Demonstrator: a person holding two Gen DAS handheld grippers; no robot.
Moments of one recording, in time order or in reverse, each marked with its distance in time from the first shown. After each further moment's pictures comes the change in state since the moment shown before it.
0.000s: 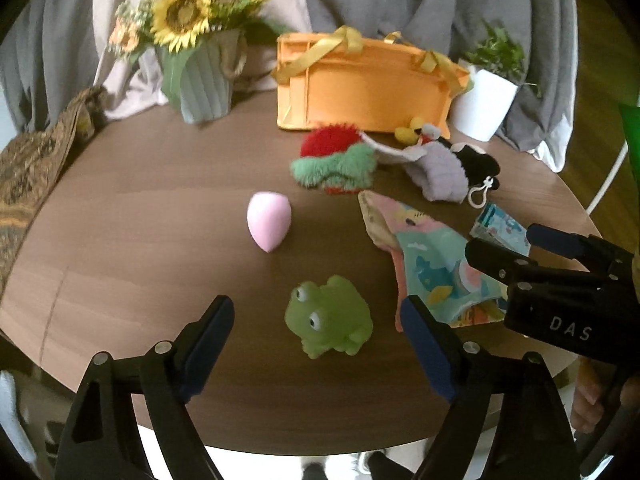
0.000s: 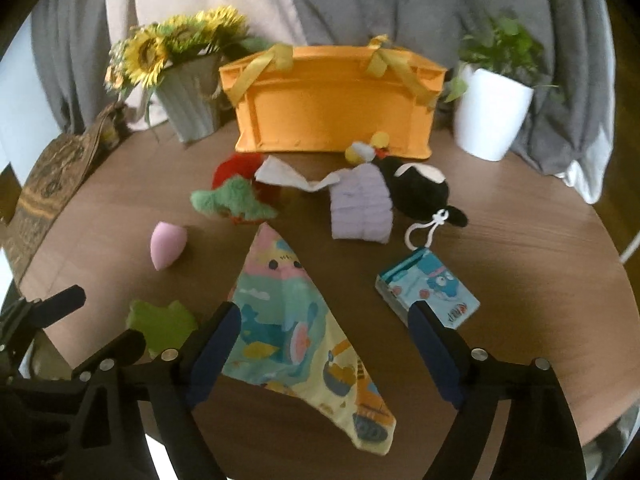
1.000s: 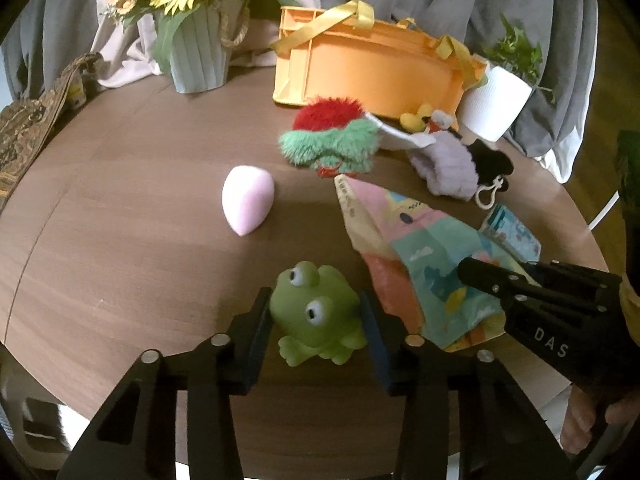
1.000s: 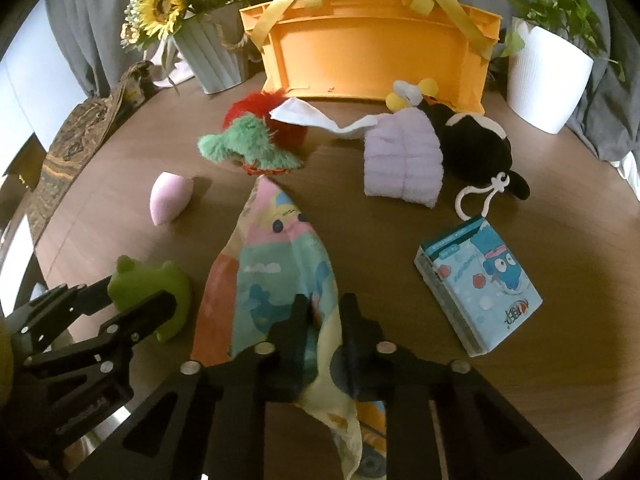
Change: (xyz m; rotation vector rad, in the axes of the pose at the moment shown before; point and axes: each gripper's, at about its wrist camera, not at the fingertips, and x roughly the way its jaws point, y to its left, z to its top) left arm 0.028 -0.003 0.003 -0.069 0.037 -0.044; right arm 0.045 0.000 -0.005 -0.056 0.126 0.142
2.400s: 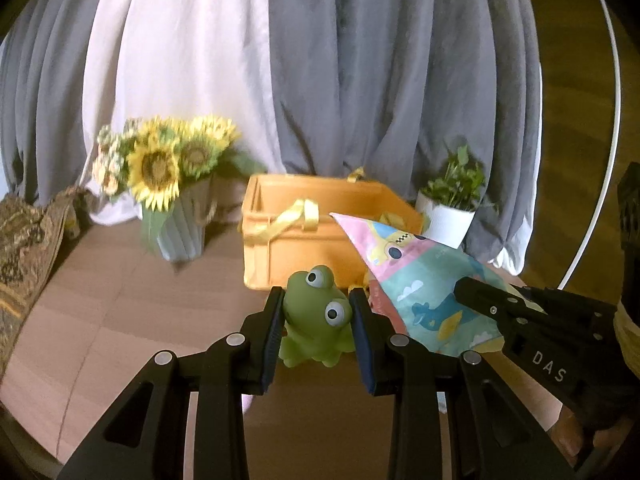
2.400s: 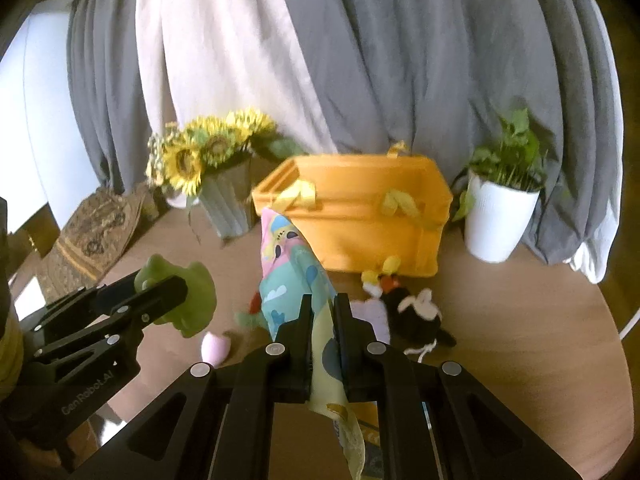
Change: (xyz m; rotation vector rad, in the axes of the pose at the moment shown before) left arm -0.108 -0.032 0.101 0.092 -0.403 -0.074; right arm -0.134 0.006 0.071 0.016 -0.391 -0.050
